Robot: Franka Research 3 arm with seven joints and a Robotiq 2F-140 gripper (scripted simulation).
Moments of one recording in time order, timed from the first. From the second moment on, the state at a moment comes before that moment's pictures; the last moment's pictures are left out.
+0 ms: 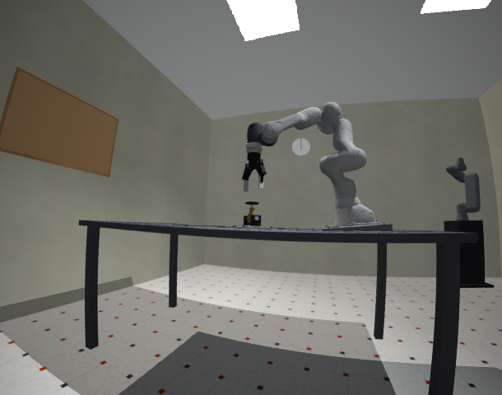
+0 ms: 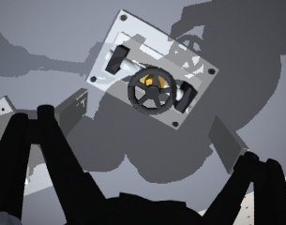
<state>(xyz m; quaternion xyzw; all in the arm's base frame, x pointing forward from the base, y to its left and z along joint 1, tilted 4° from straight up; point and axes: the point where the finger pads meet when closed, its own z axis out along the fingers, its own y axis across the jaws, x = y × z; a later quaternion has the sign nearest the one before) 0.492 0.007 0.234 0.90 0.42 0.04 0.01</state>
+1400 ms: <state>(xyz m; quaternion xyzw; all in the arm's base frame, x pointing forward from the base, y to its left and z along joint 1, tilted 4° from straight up) 0.493 0.006 0.224 0.90 0.43 0.03 0.01</state>
